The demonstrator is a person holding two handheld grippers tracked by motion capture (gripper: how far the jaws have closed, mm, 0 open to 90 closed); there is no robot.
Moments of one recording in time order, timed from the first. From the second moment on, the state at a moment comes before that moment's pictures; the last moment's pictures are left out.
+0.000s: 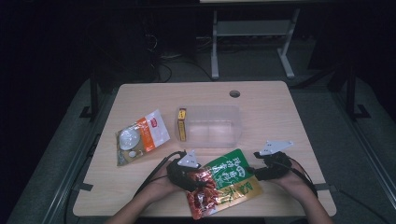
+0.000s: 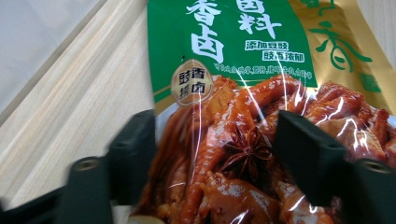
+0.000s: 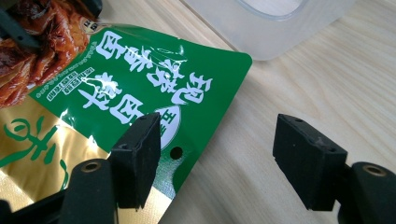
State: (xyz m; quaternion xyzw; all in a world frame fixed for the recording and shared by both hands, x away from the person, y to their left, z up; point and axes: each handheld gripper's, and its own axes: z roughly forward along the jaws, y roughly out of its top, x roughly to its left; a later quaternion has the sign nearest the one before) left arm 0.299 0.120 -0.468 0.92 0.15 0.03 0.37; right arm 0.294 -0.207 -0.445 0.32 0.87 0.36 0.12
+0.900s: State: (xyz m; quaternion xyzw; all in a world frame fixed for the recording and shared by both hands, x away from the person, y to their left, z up) left arm 0.298 0.124 -0.450 0.90 0.15 -0.01 0.40; right arm 0.289 -0.212 -0.433 0.31 0.85 0.41 0.09
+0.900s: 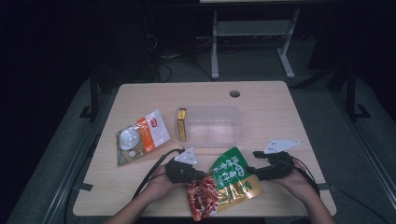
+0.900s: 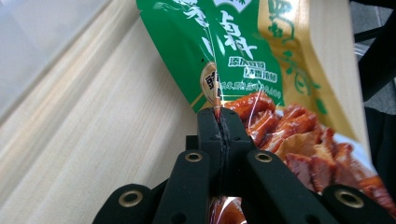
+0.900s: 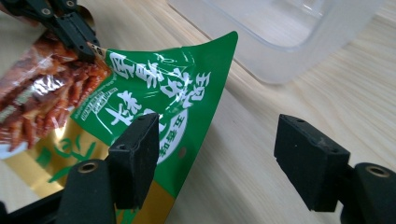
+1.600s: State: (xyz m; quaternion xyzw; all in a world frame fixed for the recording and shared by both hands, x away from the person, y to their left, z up) left arm 0.293 0.174 -0.404 0.87 0.14 0.03 0.46; right arm 0.284 -0.192 -0.421 0.27 0.85 0.45 0.04
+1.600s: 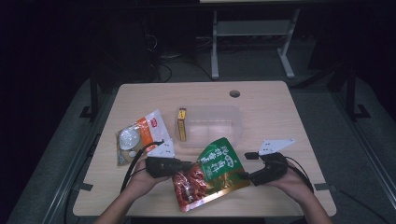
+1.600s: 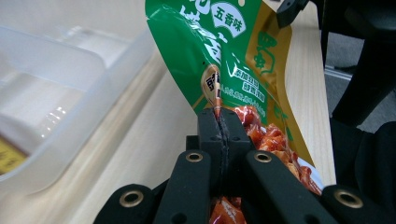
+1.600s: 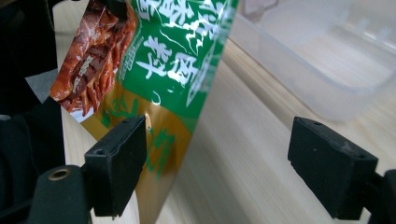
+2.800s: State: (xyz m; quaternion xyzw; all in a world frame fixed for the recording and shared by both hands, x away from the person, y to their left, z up) left arm 0.295 0.217 -0.380 0.84 0.17 0.08 0.51; right arm 0.339 -0.129 -0.403 0.17 0.85 0.49 -0.03
